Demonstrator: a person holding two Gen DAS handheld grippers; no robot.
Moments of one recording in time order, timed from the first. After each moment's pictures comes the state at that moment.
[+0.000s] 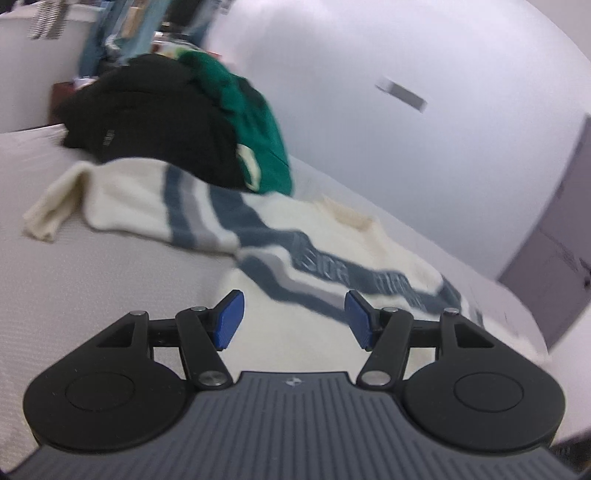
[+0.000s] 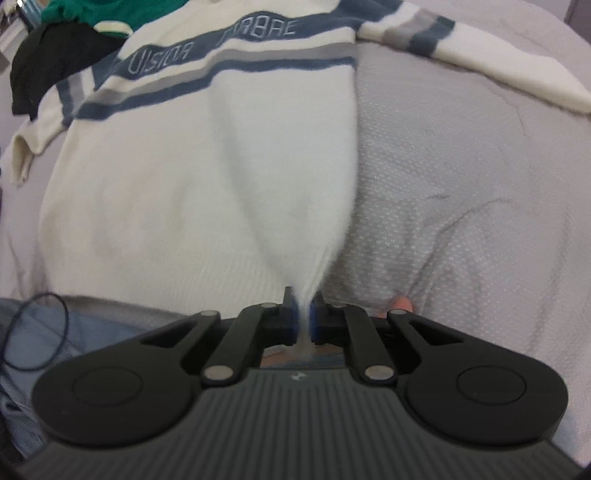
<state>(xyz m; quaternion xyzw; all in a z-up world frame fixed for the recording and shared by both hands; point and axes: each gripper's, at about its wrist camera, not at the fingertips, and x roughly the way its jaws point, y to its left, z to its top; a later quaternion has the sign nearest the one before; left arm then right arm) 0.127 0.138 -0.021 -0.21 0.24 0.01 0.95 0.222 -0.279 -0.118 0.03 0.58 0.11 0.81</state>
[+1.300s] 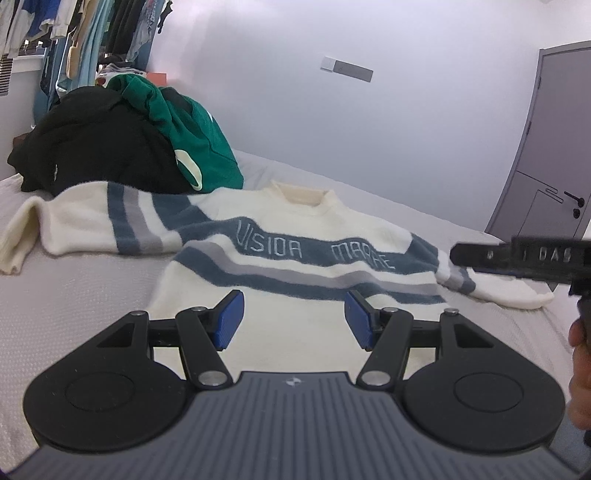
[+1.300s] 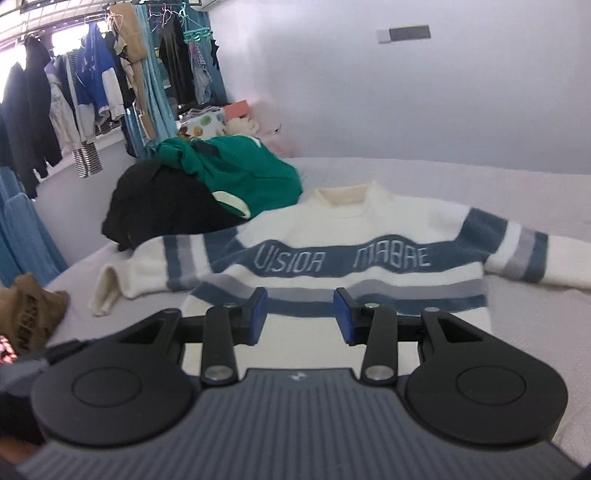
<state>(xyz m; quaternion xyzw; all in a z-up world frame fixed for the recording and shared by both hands) 0.120 0.061 -0.027 -0.12 0.23 -0.04 0.97 0.236 -0.164 -0.051 0.06 0.27 0.20 0.94</state>
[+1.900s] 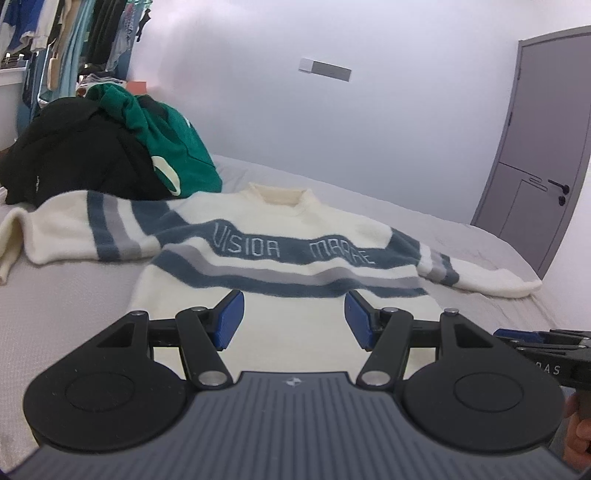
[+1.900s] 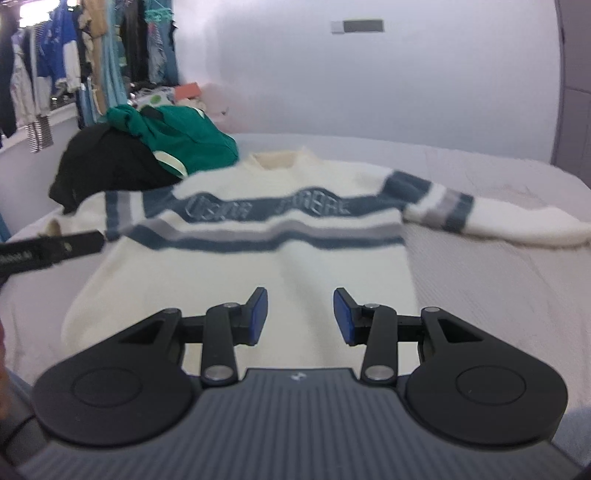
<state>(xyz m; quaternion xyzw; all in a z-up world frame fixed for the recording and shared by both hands) 0.115 0.041 -0.029 -0.10 0.22 -0.07 0.97 0.183 -0.210 -0.100 0.02 0.29 0.11 0.95</state>
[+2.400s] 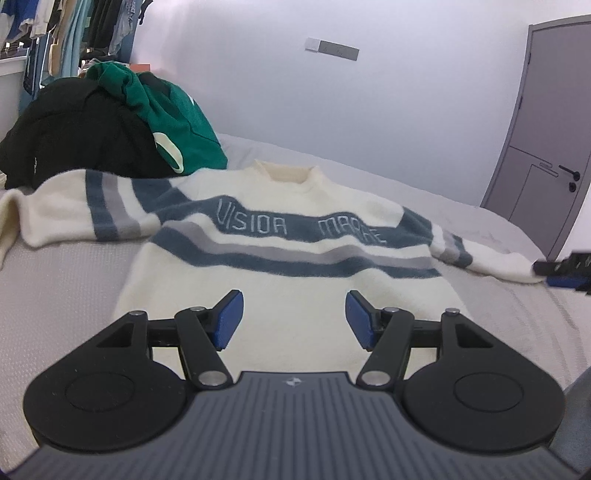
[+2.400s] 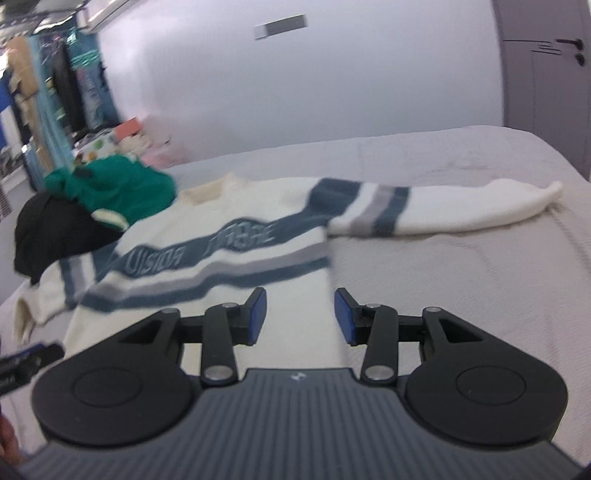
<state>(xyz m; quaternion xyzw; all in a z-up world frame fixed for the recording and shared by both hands) 0.137 0.039 -0.049 -0.10 0.26 -0.05 0.96 0.225 -0.298 -0.076 0.11 0.29 0.03 0.95</state>
